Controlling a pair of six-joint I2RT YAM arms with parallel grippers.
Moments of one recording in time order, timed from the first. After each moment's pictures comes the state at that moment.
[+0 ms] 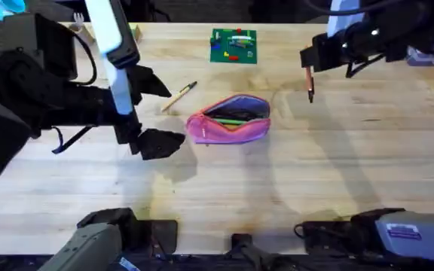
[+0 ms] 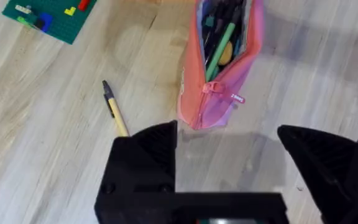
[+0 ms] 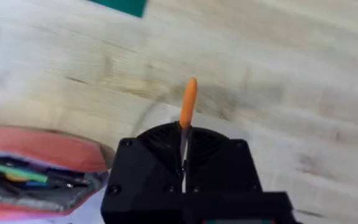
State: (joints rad) left arm 0.14 1.06 0.89 -1.02 0.78 1.18; right arm 0.18 1.48 1.21 -0.67 0.01 -0.09
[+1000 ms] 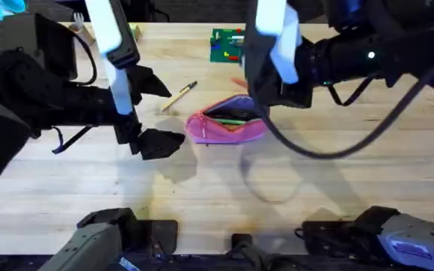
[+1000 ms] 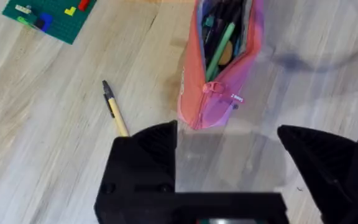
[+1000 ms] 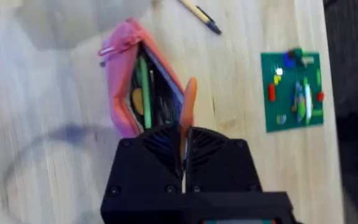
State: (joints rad) left arm 0.14 1.06 0.89 -1.02 0.78 1.18; right arm 0.55 1.30 1.21 -0.81 -0.26 -0.90
